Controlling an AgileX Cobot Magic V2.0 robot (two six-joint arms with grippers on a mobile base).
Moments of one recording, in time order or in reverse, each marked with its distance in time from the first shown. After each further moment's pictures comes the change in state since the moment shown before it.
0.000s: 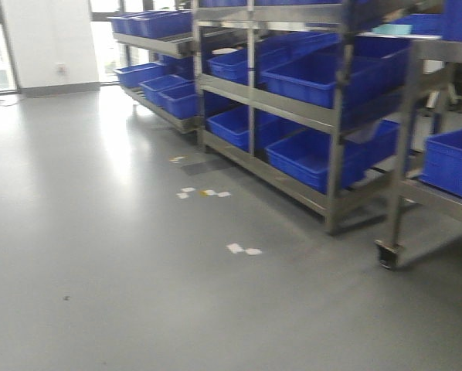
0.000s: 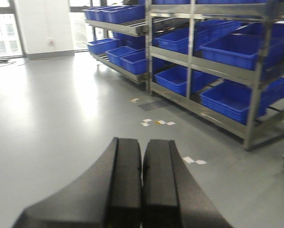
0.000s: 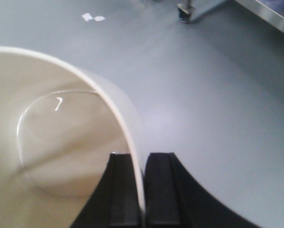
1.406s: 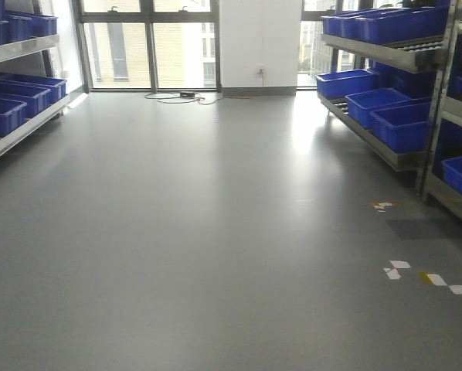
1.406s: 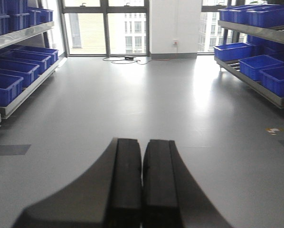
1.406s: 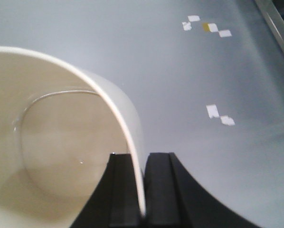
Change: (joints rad) left arm 0.000 0.000 0.000 0.000 0.000 0.000; right arm 0.000 0.000 0.000 0.000 0.000 0.000
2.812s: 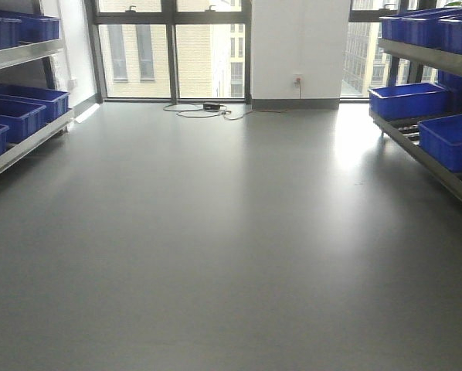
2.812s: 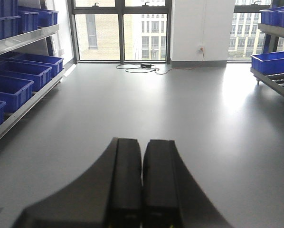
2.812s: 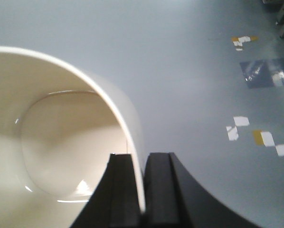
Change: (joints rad) left arm 0.000 0.000 0.000 0.000 0.000 0.000; right arm 0.000 0.000 0.000 0.000 0.000 0.000
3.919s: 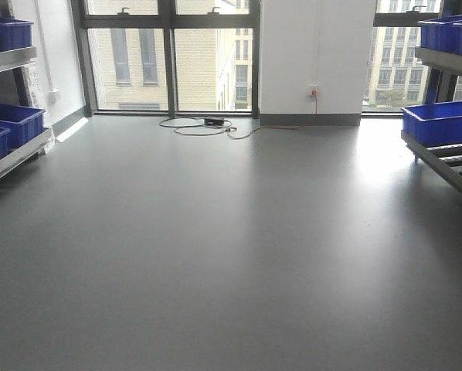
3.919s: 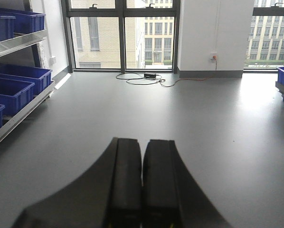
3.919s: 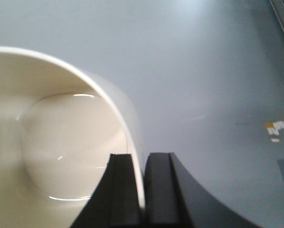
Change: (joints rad) left arm 0.000 0.000 0.000 0.000 0.000 0.000; right arm 0.000 0.000 0.000 0.005 0.000 0.000
